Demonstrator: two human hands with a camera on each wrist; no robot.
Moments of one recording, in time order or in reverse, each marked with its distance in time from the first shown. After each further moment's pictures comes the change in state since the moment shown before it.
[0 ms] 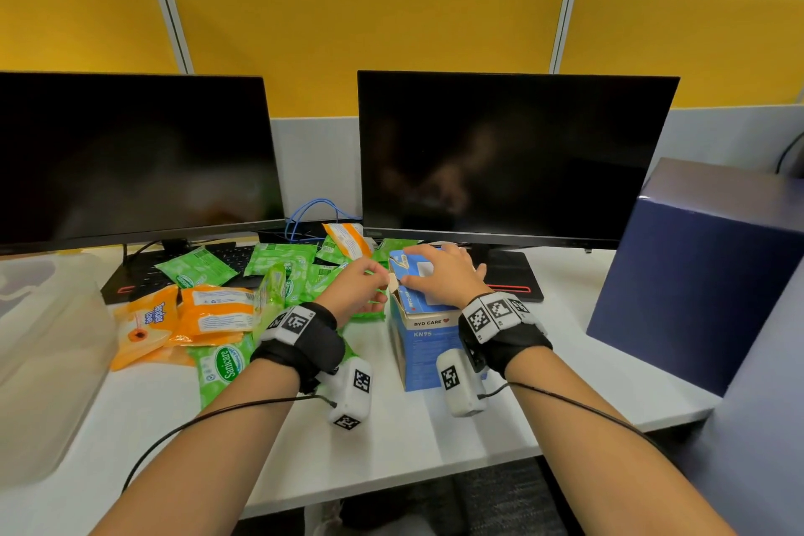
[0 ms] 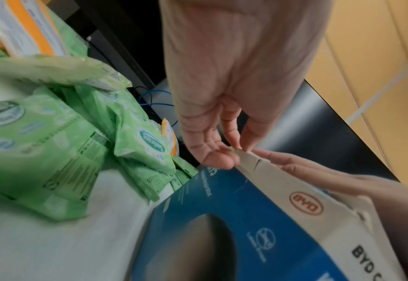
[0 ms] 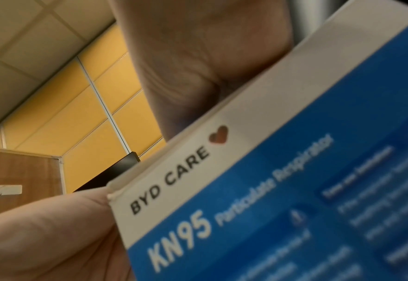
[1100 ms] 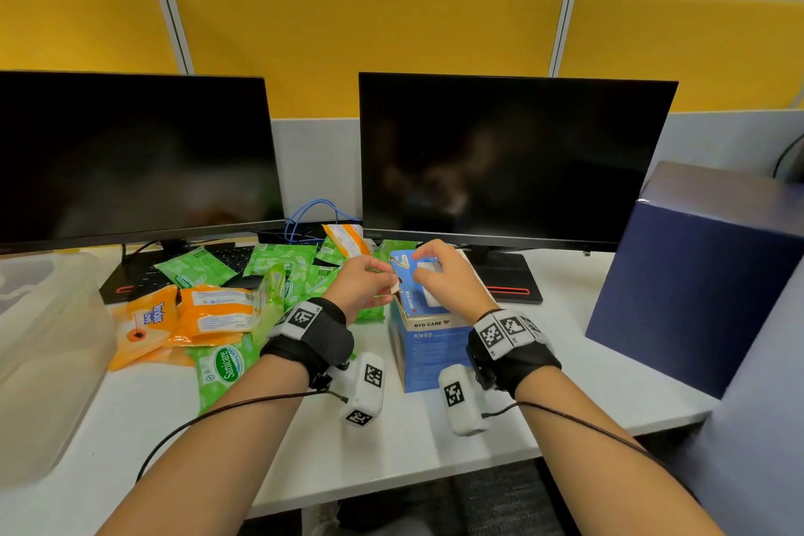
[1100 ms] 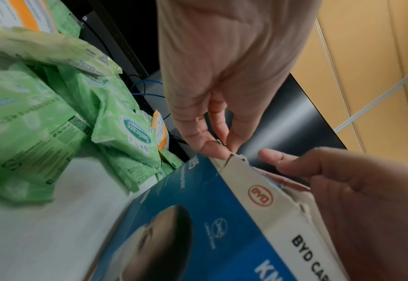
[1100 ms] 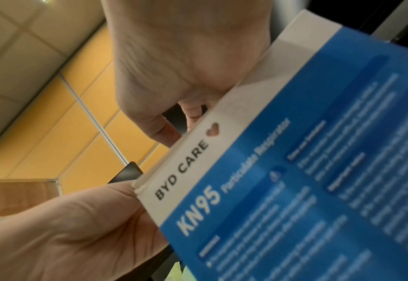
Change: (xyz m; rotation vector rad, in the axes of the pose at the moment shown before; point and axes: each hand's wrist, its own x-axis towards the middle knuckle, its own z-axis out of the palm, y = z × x) left_hand -0.001 0.009 0.006 -0.122 0.061 -0.002; right_hand -0.009 0.005 0.007 0.495 0.155 -0.118
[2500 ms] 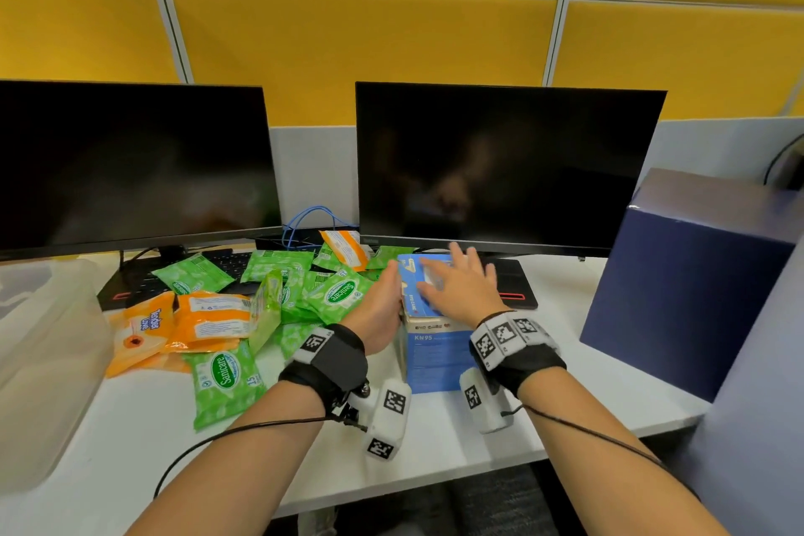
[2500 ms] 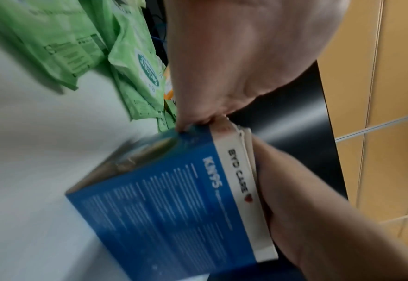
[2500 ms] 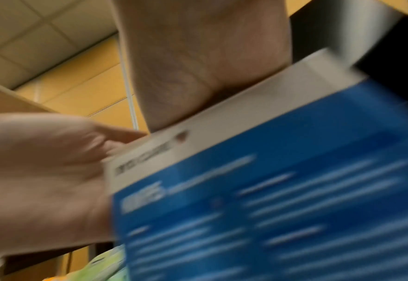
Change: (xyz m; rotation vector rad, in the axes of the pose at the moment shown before) left_hand -0.025 -0.001 0.038 -0.223 -0.248 -0.122; right_hand 0.001 0.013 -0.014 -0.676 -0.140 0.103
